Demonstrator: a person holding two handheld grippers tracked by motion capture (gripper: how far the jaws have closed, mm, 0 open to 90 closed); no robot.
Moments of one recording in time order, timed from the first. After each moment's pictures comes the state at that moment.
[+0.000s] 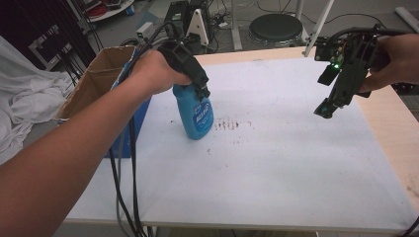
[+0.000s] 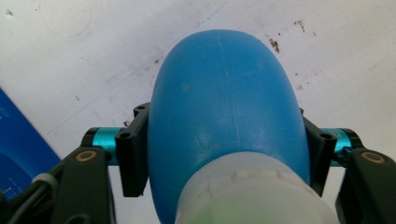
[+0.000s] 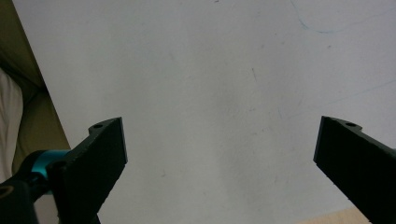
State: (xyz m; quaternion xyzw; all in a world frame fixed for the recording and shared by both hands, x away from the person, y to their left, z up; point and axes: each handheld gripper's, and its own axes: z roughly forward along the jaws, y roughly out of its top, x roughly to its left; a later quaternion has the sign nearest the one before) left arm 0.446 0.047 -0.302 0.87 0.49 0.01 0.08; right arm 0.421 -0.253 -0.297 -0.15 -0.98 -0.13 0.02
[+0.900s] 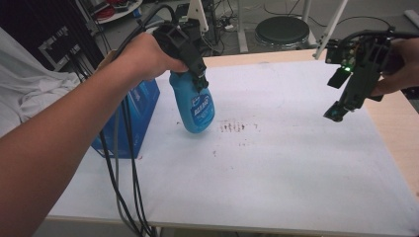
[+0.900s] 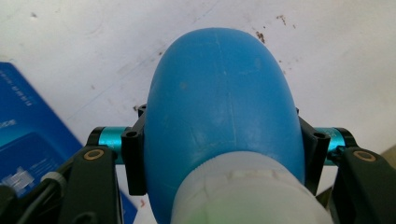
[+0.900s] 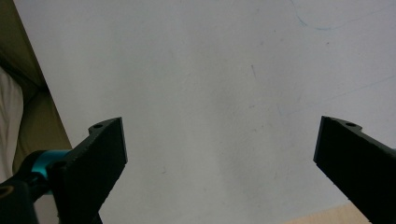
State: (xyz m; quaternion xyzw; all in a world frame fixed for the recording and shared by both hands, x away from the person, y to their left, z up) left arm 0.440 0.058 -0.260 0.87 0.48 0.00 0.09; right arm 0.419 -0.257 -0.295 -0.15 -0.98 -0.13 0.02
